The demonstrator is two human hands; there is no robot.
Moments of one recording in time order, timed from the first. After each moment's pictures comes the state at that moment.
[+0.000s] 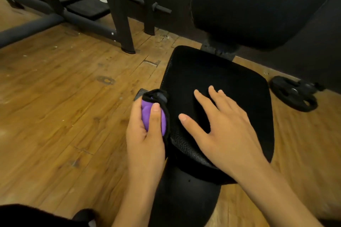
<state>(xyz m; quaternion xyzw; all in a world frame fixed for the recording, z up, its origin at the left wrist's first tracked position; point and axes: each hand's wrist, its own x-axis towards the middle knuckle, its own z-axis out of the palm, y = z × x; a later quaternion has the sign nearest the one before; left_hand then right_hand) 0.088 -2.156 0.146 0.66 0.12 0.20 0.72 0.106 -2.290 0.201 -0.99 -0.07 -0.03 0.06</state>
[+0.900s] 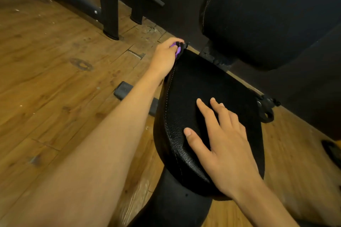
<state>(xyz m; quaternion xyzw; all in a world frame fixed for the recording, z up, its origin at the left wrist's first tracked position) 0.315 -2.137 0.161 0.70 0.00 0.06 0.72 0.109 -2.272 0.200 -1.00 -0.06 -0.01 0.00</state>
